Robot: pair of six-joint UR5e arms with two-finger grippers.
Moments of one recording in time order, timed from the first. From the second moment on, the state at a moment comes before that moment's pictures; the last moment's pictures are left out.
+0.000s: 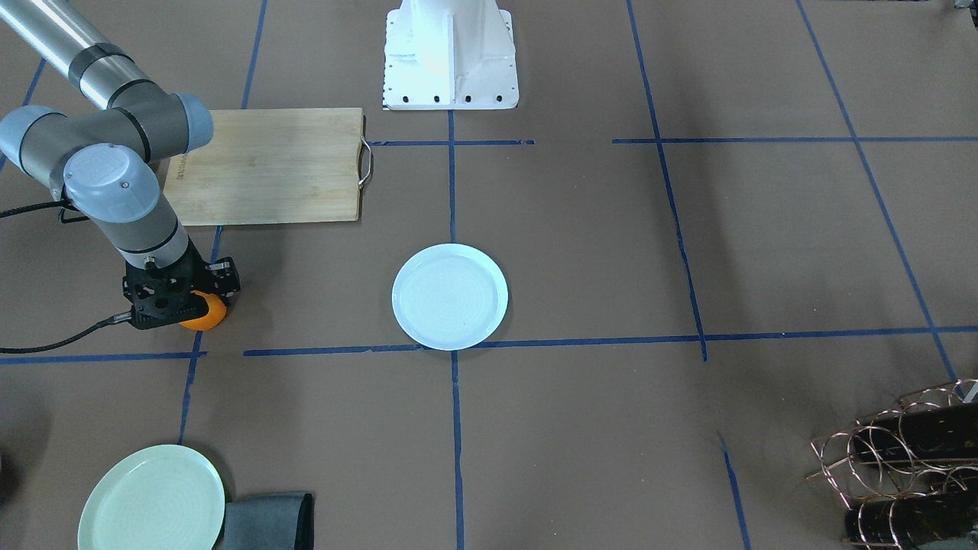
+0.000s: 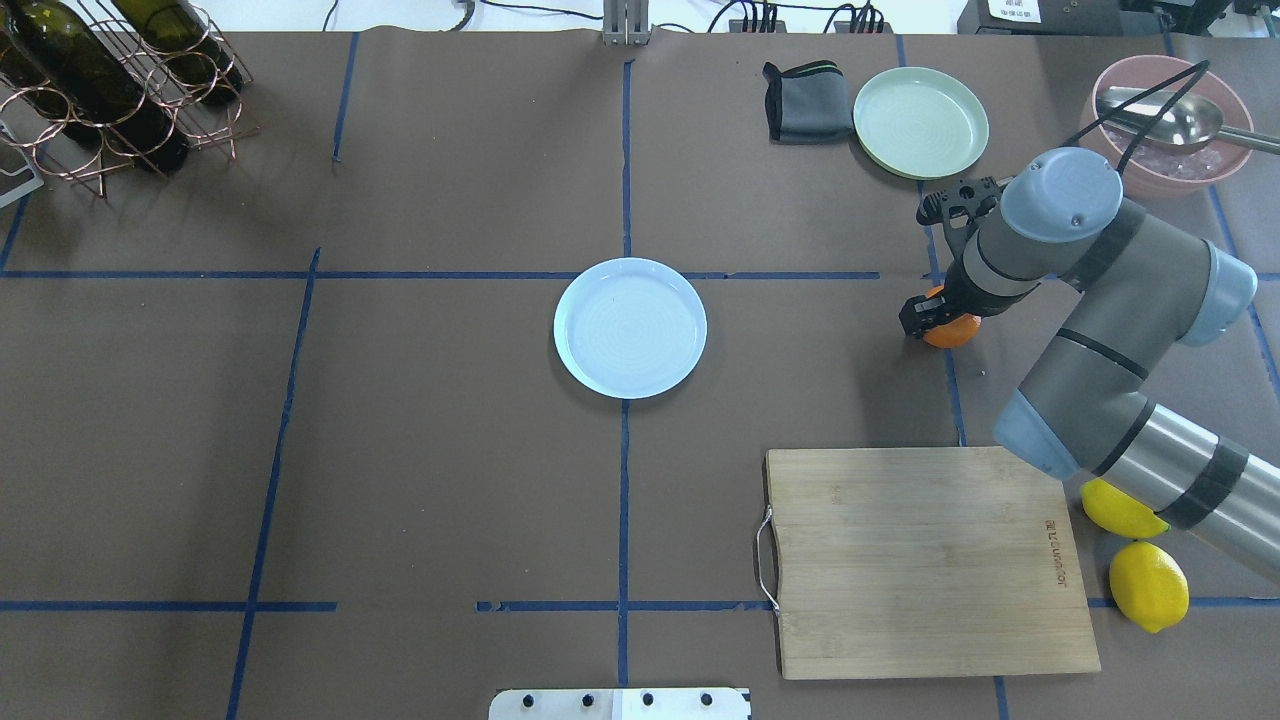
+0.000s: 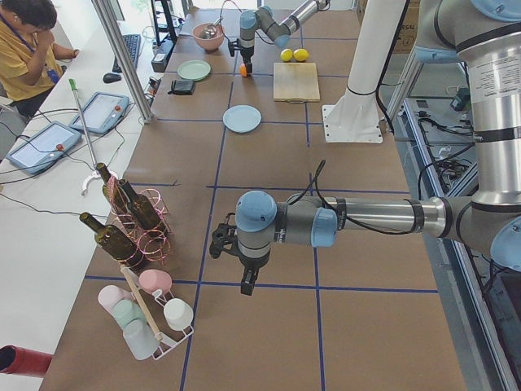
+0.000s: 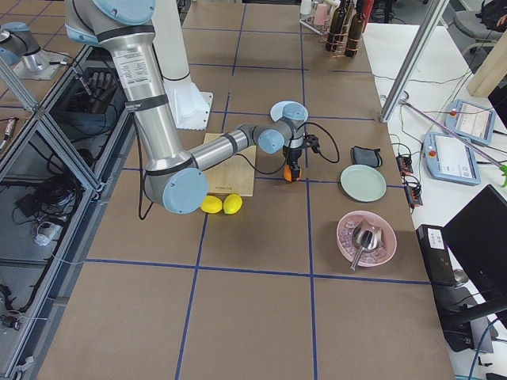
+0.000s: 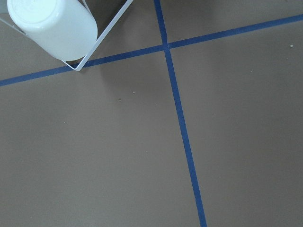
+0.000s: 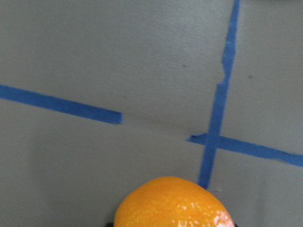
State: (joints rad) left arm -1.58 -1.36 -1.80 -1.64 -2.32 0.16; right arm 0.78 -1.22 1.60 -1.36 1.96 0.75
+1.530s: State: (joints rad) left arm -1.57 -1.36 -1.79 -1.64 -2.32 0.16; right arm 0.51 -0.64 1.25 -1.46 1.74 1.16
